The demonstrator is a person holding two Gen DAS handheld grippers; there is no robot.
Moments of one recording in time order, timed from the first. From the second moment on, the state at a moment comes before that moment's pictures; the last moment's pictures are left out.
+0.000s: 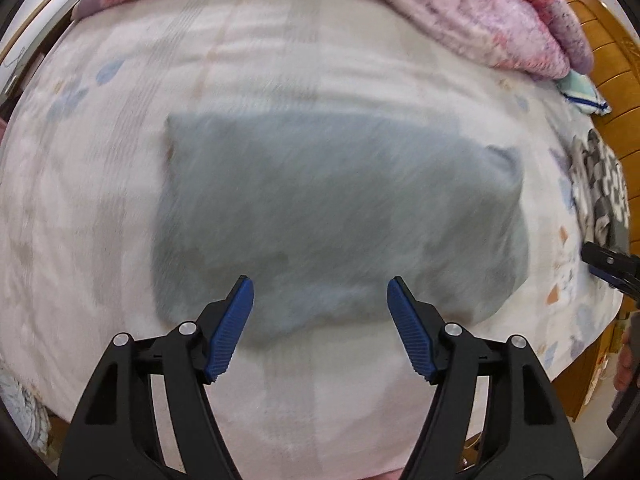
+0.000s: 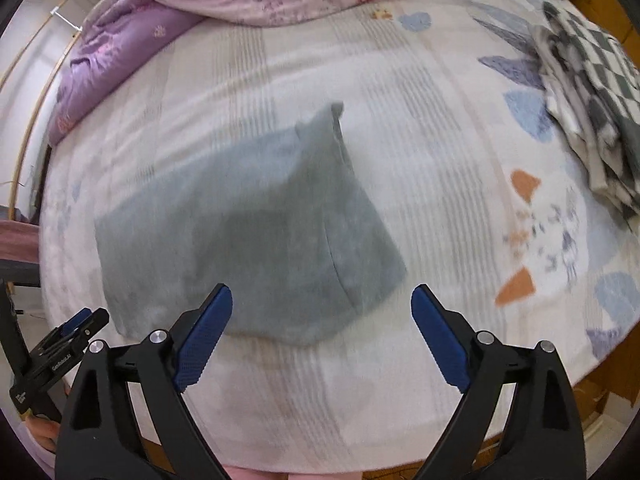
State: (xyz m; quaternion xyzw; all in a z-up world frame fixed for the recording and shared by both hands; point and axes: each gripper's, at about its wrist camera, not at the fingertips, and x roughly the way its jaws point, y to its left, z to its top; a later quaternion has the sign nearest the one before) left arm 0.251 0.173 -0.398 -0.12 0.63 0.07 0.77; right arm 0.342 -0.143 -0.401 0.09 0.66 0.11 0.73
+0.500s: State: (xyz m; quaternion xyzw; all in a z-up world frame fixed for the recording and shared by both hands) left arm 0.333 0.138 -0.407 -0.13 0.61 0.09 0.77; right arm 0.472 -0.142 -0.473 0.14 0.65 0.25 0.71
